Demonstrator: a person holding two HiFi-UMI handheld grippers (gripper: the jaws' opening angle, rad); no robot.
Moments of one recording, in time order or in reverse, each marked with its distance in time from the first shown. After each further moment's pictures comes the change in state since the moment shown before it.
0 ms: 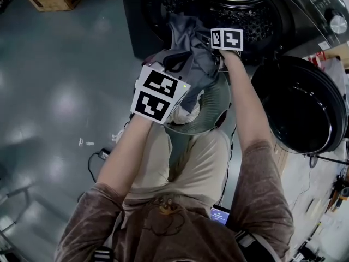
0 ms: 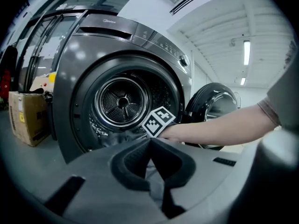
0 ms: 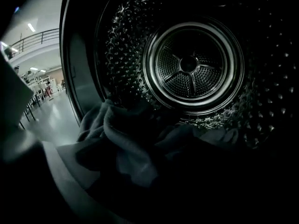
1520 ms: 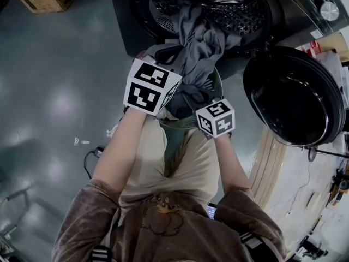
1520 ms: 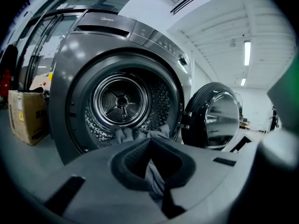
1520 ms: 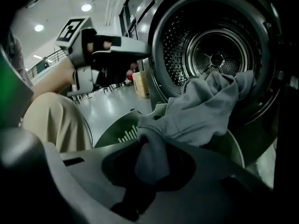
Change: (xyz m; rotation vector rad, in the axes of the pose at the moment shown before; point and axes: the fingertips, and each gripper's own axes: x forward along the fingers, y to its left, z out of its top) left arm 0.008 -0.004 -0.002 -0.006 -0.006 0.003; right arm -0.162 0.161 -0.174 -0.113 -0.014 0.369
